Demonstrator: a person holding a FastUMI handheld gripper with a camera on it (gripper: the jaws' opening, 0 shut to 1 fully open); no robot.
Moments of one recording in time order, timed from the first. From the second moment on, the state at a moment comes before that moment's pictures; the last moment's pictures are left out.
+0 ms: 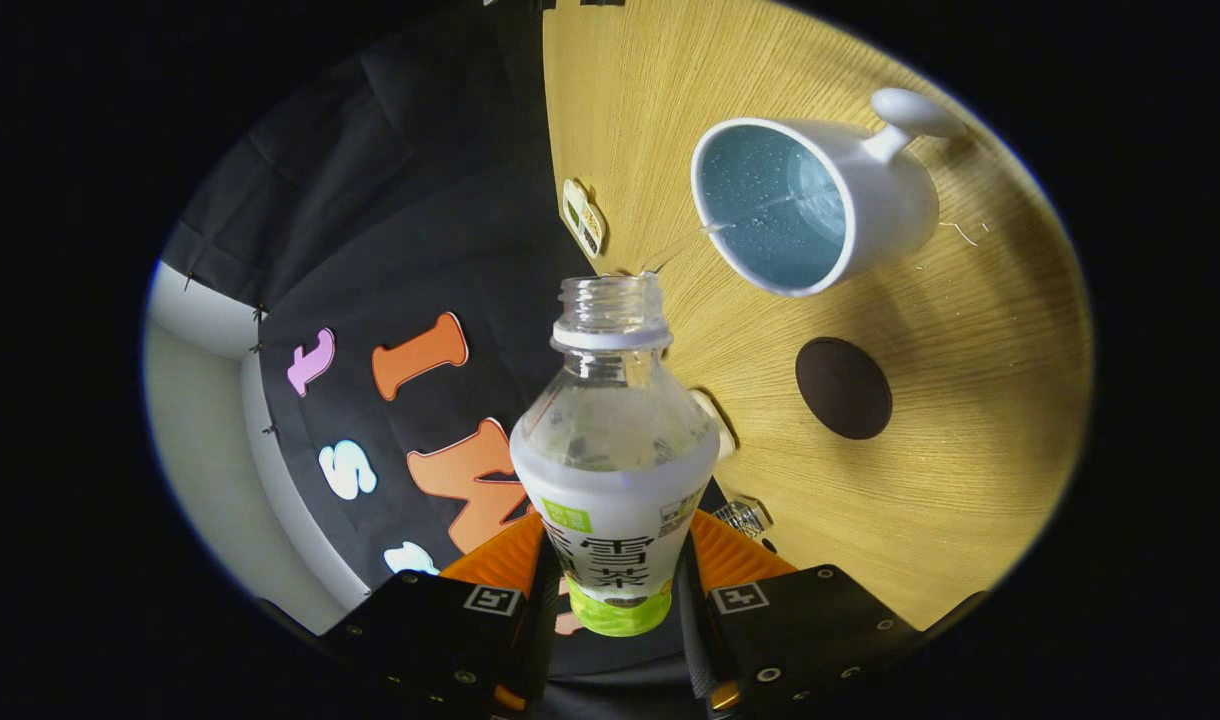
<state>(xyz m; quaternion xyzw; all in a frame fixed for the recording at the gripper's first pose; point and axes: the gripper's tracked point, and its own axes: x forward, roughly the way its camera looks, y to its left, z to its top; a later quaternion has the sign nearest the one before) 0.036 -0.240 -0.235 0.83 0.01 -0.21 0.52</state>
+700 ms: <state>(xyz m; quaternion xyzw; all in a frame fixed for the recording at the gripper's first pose) 0.035 -0.250 -0.227 0.85 0.00 -0.21 0.49</state>
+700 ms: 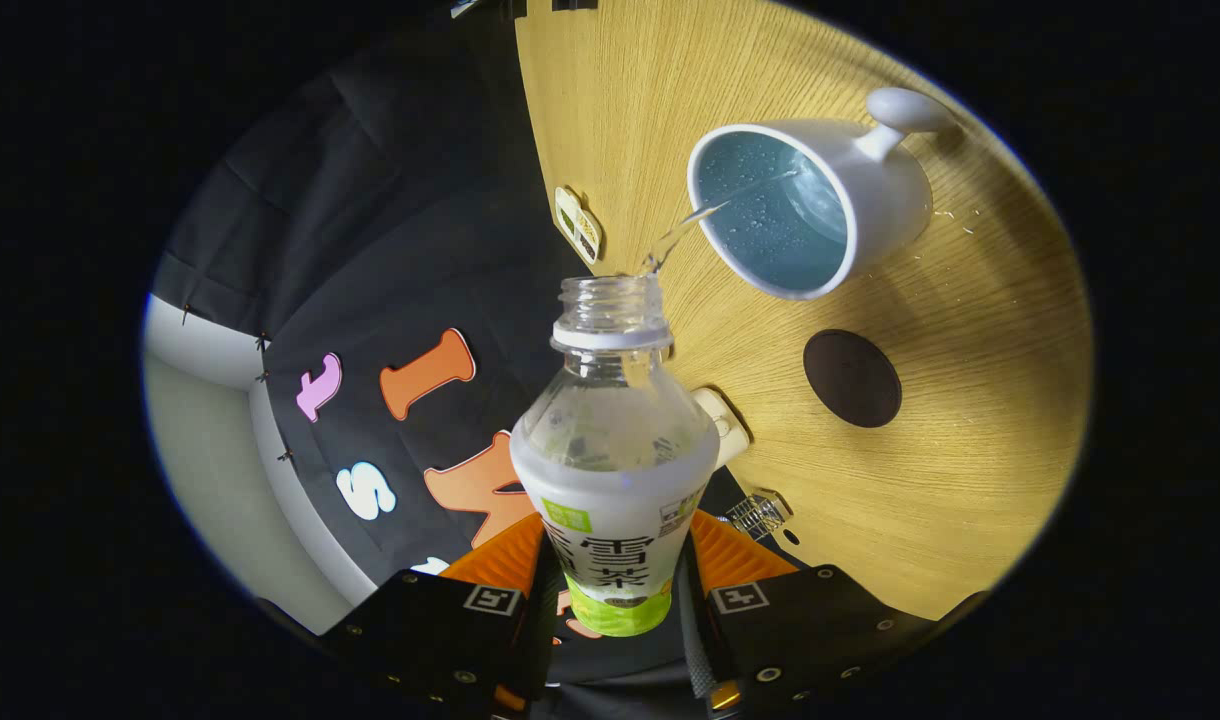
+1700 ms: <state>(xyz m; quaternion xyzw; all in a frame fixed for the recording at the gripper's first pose) 0.022 -0.242 -0.252 0.57 0.14 -0.28 0.76</state>
